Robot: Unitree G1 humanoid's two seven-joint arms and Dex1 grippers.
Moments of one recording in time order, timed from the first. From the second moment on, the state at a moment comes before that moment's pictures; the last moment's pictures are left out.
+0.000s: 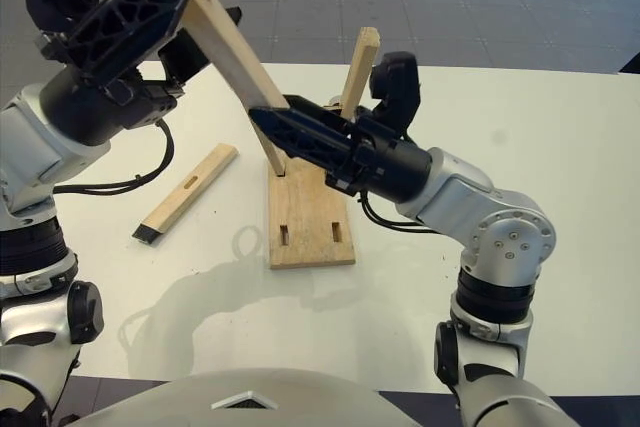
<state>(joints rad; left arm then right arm) -0.56 0.49 0.20 -0.20 -1.91 0.99 -0.19 -0.38 -0.34 -0.13 -0.48 1.46 0.99 0.38</state>
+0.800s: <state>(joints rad) -0.52 0.56 0.19 -0.20 -1.77 1.02 -0.39 -0.33 -0.41 -0.09 -0.50 1.49 0.96 0.42</state>
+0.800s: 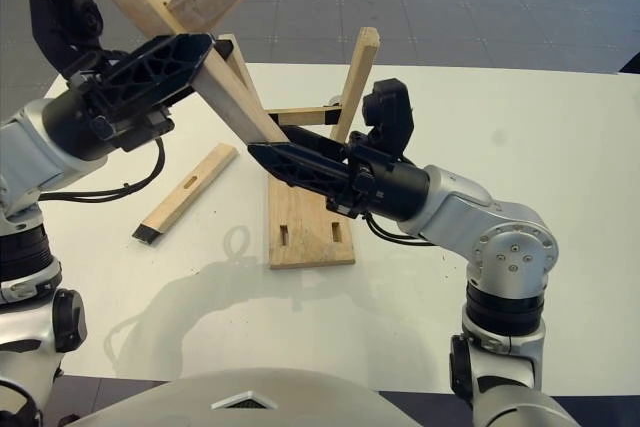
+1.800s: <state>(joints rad) -0.24 0.59 -0.12 -0.24 -0.70 0.47 -0.92 0.04 -0.72 0.01 -0.45 0.88 0.83 0.73</state>
